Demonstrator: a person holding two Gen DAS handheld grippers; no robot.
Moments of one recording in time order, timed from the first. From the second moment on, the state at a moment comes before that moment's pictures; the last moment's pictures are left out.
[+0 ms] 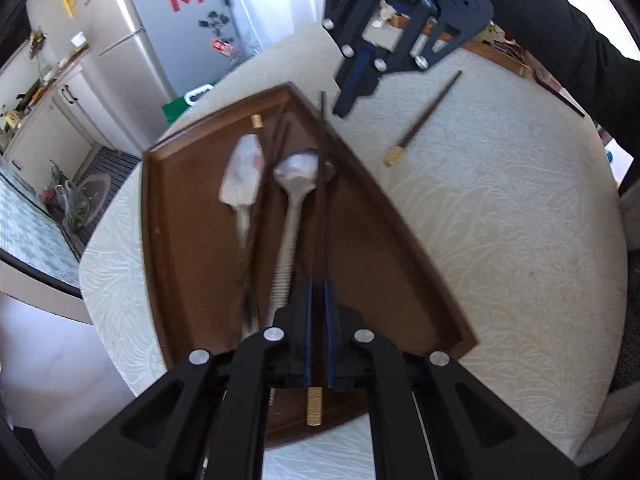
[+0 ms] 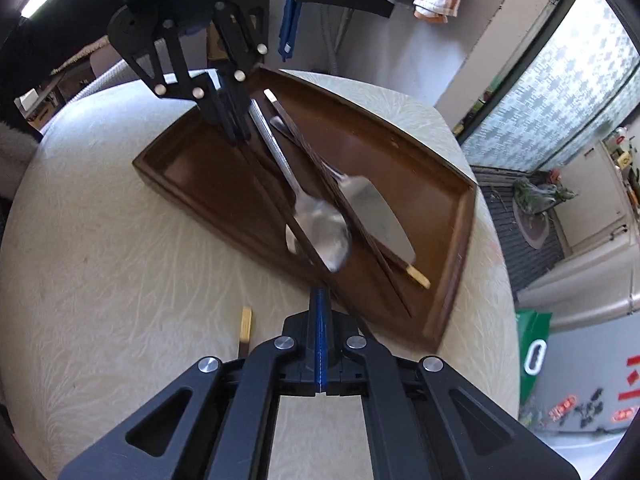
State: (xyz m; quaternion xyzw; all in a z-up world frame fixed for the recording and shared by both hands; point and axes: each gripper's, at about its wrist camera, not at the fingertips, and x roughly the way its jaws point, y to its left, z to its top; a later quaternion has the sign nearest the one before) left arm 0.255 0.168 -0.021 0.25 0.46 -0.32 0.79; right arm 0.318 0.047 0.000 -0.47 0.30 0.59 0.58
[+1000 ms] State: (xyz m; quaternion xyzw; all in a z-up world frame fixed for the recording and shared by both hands) left arm 0.266 0.032 -0.002 0.36 0.36 -0.36 0.78; right arm 0.290 -0.154 -0.022 -0.44 0.41 0.47 0.64
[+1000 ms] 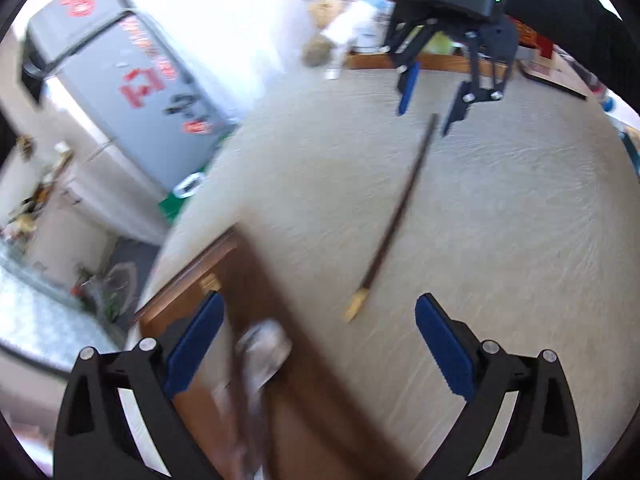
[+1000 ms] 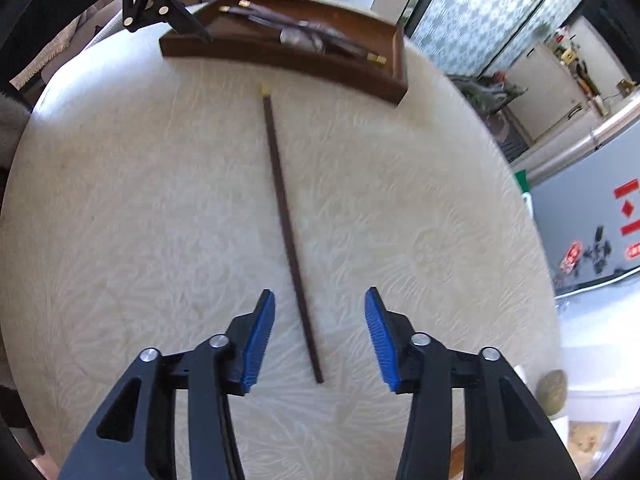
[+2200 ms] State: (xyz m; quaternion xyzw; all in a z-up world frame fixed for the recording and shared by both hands) left arm 0.282 -0.008 -0.046 0.34 0.44 -0.44 0.70; right arm 0.296 -0.168 -0.029 -0.38 0.43 0.54 0.62
